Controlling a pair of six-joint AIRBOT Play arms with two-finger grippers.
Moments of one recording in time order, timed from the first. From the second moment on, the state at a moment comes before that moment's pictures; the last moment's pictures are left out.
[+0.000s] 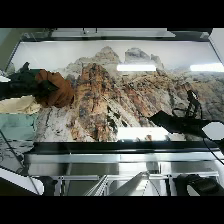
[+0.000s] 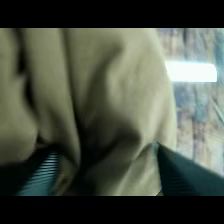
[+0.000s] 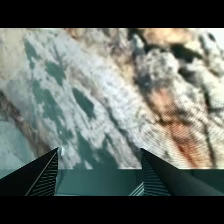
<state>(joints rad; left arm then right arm) 0.33 -1.86 1.48 0.74 -1.11 -0.92 0.18 -0.74 0.53 -1.07 0.82 1.84</state>
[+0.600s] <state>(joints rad) 0.14 -1.80 1.91 0.27 -1.71 -1.04 0.18 -0.75 0.63 -1.07 0.82 1.74</state>
